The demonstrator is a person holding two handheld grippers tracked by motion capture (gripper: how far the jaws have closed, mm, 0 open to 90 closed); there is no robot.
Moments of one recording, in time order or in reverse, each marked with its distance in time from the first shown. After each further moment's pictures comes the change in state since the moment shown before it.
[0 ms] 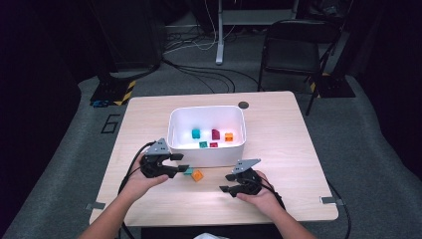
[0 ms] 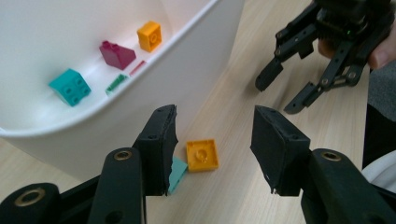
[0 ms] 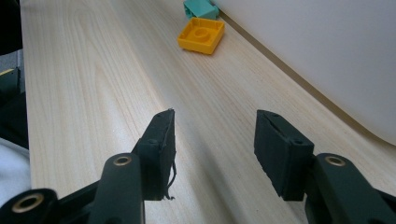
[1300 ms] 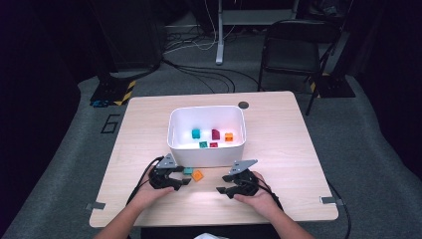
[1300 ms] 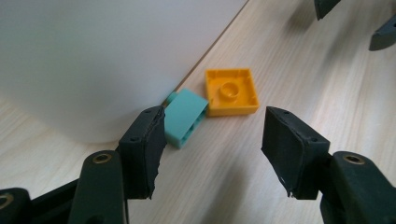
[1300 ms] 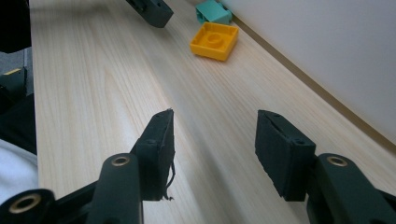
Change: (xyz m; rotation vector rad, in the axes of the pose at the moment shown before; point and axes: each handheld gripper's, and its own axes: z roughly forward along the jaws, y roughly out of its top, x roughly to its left) left arm 0.014 -0.060 0.050 0.078 0.035 -0.046; right arm 0.008 0.005 0.010 -0.004 0.023 -0.012
